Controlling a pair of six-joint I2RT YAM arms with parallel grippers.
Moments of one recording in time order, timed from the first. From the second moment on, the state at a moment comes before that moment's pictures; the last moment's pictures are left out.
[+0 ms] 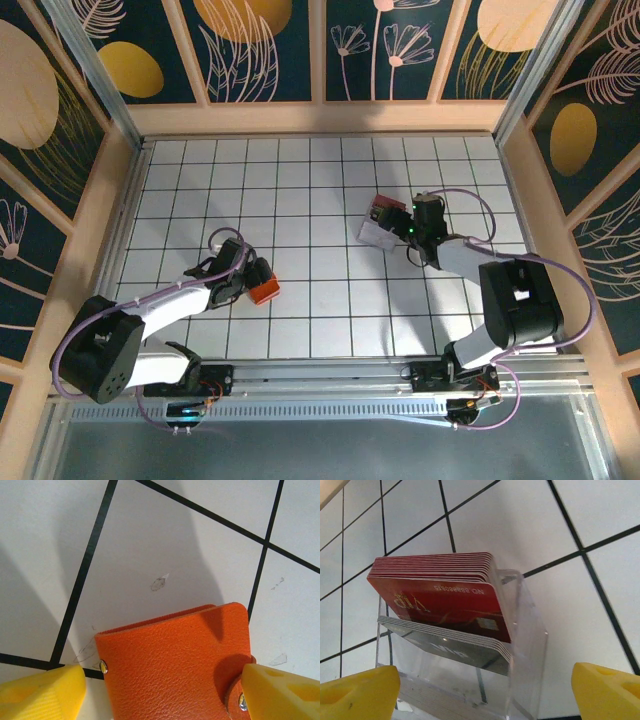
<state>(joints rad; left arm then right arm) -0.52 1.30 0.48 -0.19 -0.08 -0.88 0.26 1.53 0.69 0.13 -0.06 0.65</state>
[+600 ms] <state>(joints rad) -0.51 1.35 0.48 -0.05 0.01 -0.80 0.32 1.71 0.84 0.16 -0.12 0.64</state>
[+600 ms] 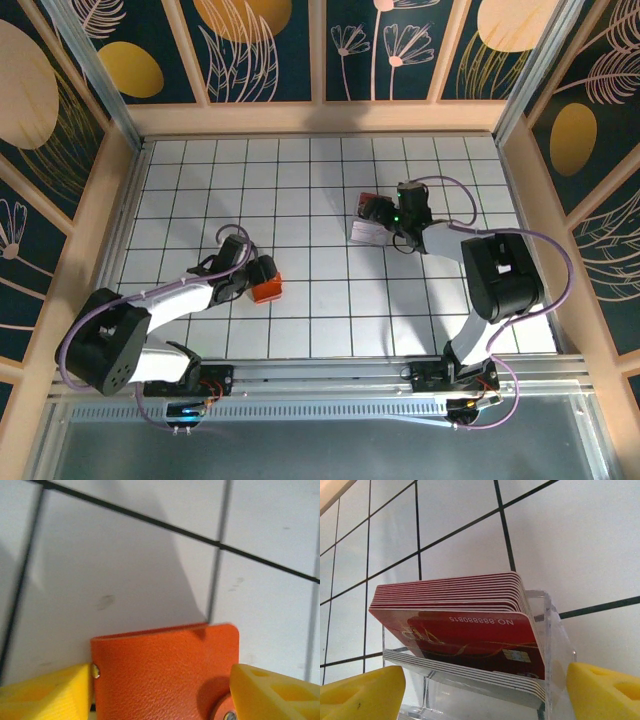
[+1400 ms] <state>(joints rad) -0.52 1.28 0.47 -0.11 0.13 -0.77 0.48 1.39 0.88 -0.29 0.08 0.78</state>
